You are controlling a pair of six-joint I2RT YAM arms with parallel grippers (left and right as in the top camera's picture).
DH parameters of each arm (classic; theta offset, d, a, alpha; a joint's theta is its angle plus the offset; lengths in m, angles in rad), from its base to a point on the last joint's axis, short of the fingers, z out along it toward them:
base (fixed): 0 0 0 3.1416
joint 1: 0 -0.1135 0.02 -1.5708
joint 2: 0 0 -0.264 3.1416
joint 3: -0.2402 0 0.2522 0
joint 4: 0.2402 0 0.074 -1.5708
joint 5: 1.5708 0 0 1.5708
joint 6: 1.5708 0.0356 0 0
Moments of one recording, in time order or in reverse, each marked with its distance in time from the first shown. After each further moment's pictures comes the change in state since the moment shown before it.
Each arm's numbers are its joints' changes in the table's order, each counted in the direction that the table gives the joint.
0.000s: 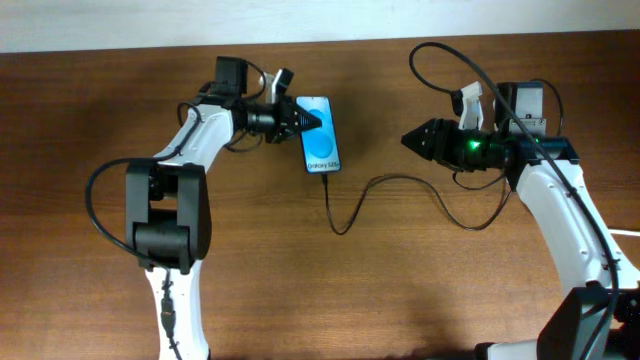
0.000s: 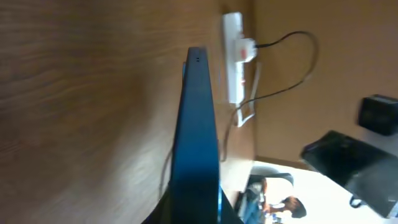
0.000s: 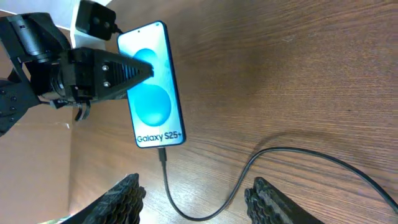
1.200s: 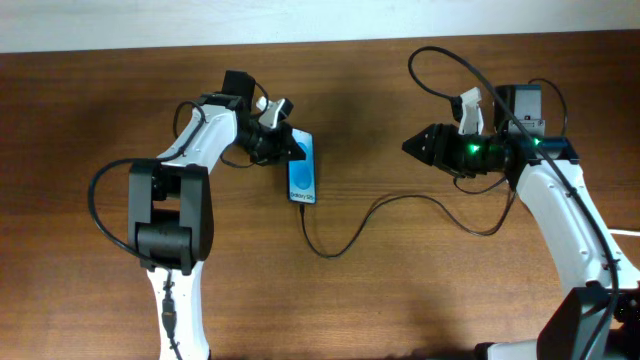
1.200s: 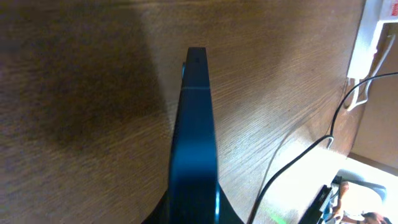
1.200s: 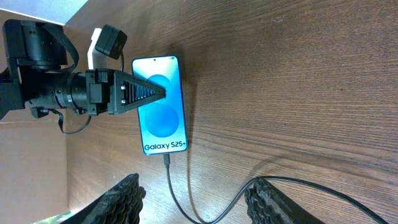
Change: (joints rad) left arm 0.014 0.001 0.000 0.337 -0.369 0.238; right arm 0.000 0.000 0.000 0.061 0.016 -0.009
